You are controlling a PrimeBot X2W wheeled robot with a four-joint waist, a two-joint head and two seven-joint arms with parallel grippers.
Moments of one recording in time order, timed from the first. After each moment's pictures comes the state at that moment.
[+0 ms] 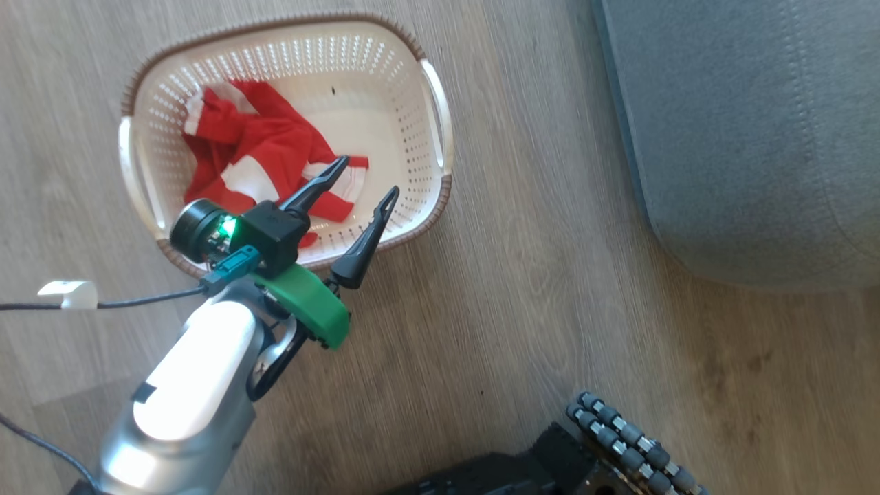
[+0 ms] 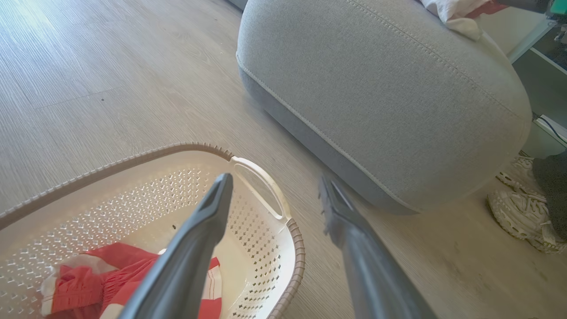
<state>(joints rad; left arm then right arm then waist) -0.53 0.27 -0.58 0.32 -0.36 -0.13 -0.25 -0.94 -0.45 -0.43 1.07 0.15 0.13 -0.25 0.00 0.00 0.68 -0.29</state>
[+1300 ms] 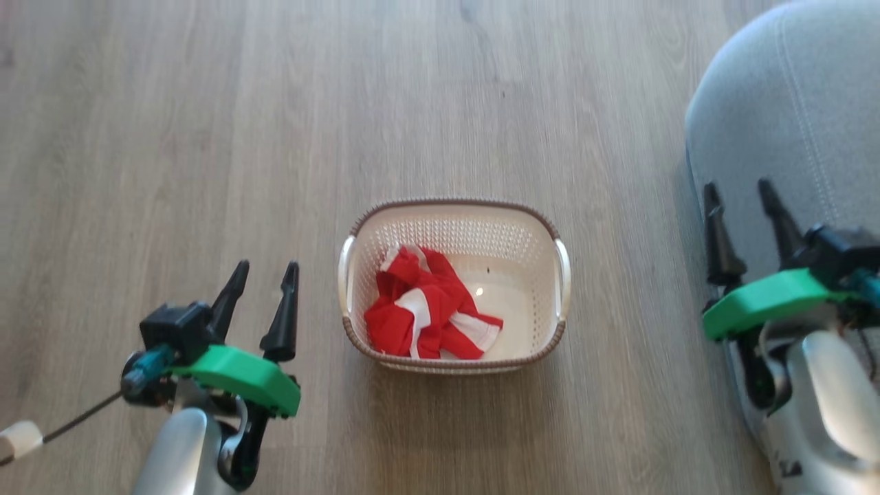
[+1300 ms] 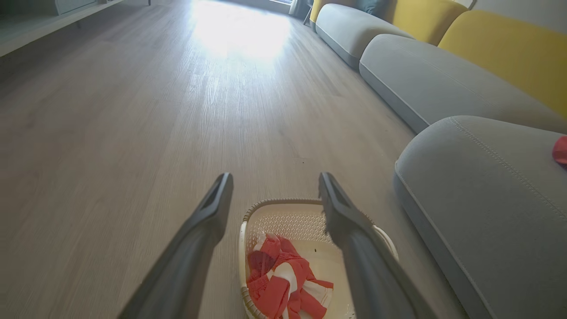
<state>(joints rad) -0.21 0.07 -0.11 0.38 -0.32 -0.13 -0.25 -0.33 -0.16 -0.02 0.43 0.27 0.13 -0.25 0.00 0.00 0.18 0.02</state>
